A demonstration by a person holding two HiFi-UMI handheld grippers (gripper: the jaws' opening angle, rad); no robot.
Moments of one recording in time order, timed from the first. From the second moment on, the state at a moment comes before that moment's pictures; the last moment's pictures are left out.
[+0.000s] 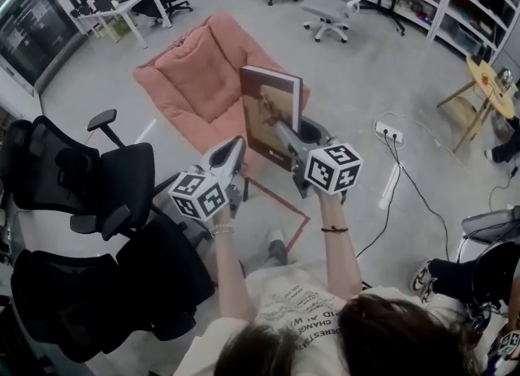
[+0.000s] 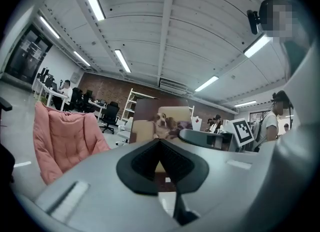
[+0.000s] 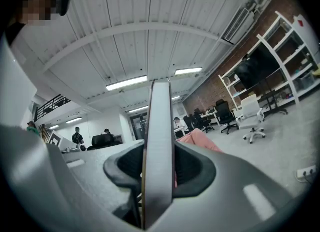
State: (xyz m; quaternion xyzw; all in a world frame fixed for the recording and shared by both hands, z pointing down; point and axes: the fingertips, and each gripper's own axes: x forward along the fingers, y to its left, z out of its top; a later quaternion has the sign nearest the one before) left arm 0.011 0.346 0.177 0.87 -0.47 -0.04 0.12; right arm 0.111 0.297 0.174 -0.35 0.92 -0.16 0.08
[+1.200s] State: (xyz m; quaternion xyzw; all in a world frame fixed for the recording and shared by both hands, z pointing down) left arm -0.055 0.196 0.205 0.88 -0.44 -0.03 0.15; right arm 0.047 0.159 0.206 -0.38 0.91 -0.18 0.07
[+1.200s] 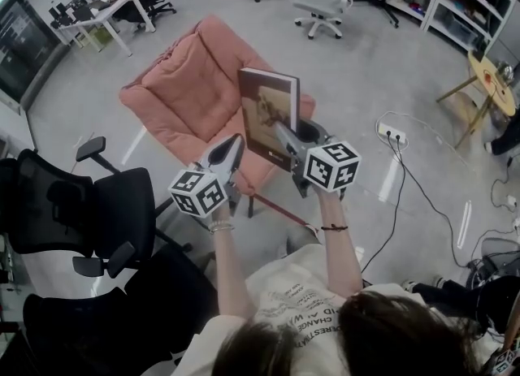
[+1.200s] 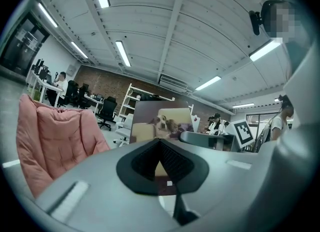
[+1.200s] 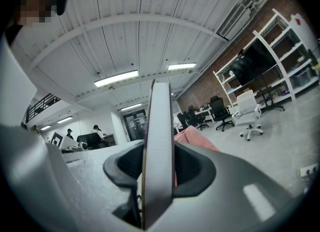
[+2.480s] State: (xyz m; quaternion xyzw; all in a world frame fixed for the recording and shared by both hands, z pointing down) left arm -0.089 0.011 0.227 0.81 -0.55 -0.07 0.17; right arm -0.003 -0.059 0.227 -0.25 0.95 -0.20 -0.01
